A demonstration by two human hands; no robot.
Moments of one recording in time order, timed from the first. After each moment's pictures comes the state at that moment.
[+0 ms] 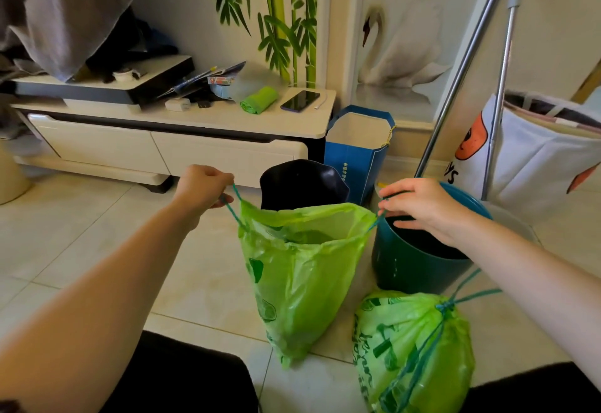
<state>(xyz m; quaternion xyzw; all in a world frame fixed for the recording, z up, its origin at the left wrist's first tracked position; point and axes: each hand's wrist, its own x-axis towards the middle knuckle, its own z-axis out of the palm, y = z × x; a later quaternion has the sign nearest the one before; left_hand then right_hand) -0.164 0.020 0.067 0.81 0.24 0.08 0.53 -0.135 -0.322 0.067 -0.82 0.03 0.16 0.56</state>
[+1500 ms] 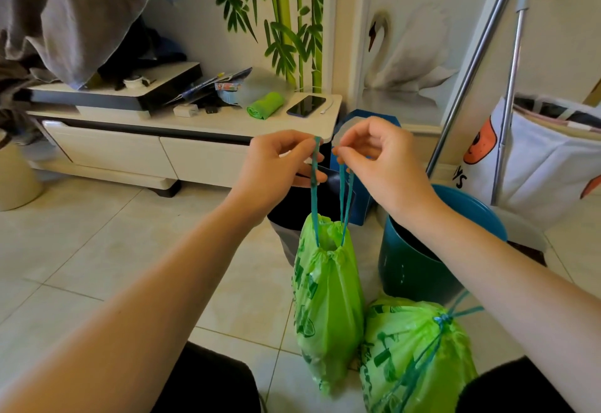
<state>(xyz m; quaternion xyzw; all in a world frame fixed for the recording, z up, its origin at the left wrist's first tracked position) -0.189 -0.089 0.135 0.76 0.00 0.12 0.63 -0.160 -0.245 0.129 -0.78 -0.22 -0.14 0.57</state>
